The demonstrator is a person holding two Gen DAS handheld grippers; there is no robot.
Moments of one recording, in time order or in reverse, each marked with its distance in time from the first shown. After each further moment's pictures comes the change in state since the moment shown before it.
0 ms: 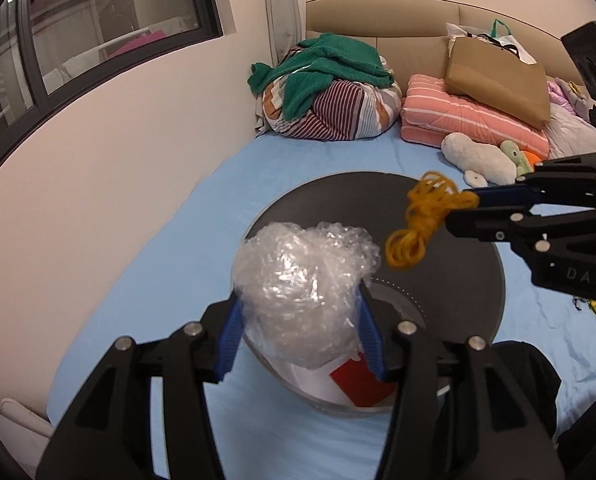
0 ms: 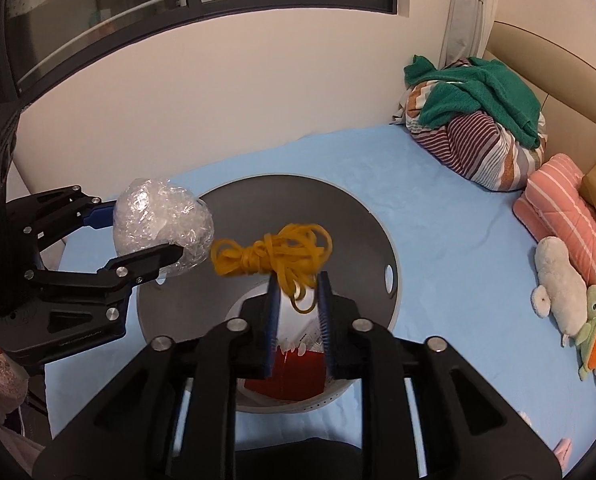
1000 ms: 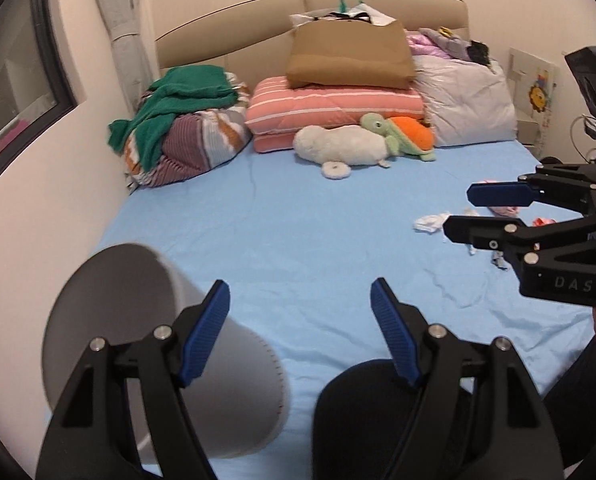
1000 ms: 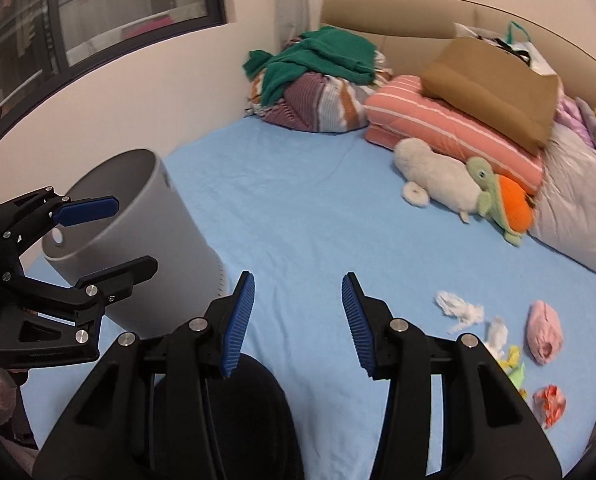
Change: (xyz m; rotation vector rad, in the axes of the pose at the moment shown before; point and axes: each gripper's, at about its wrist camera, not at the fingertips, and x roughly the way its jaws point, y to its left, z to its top) left arm -0.008 -0.215 0.007 0.341 -0.073 -0.308; right arm -0.126 -0.128 -0.173 0.383 -0.078 -0.326
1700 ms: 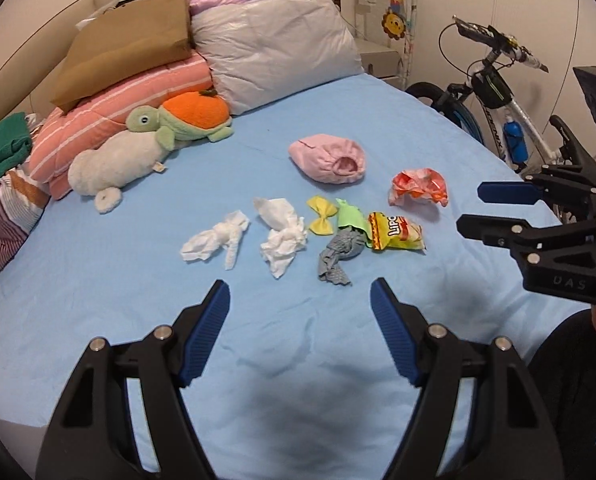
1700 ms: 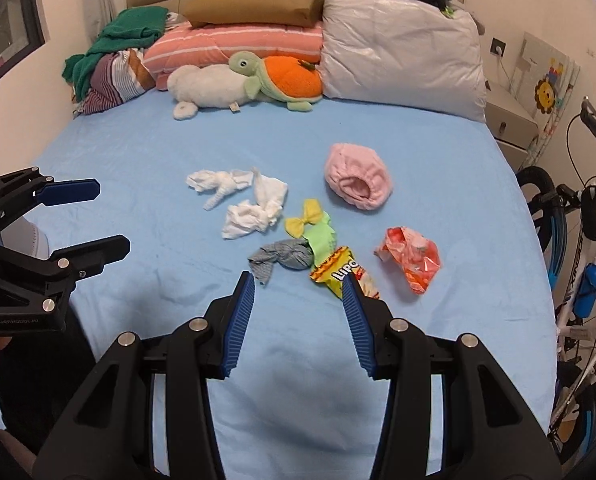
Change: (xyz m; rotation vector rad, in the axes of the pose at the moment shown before) left arm 0.138 -0.271 0.033 0.310 0.095 -0.391; right arm -0.049 -0.255 -0.186 0.358 0.130 -0.364
